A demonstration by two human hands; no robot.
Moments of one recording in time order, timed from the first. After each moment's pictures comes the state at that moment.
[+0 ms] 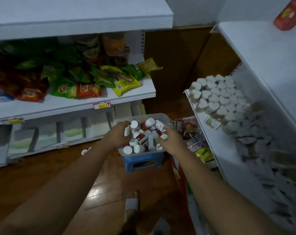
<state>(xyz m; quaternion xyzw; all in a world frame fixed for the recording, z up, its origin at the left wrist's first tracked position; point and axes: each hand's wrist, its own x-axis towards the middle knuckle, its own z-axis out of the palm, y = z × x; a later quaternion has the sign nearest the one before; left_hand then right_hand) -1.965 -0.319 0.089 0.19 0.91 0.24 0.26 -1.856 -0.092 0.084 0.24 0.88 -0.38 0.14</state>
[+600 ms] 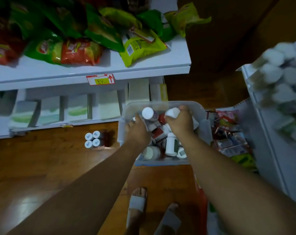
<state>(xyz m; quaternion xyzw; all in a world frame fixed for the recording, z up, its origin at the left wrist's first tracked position) -2.008 -0.259 -0.163 -0.04 0.93 0.21 0.29 -2.005 -0.082 -0.153 0.32 0.85 -0.41 0.07</state>
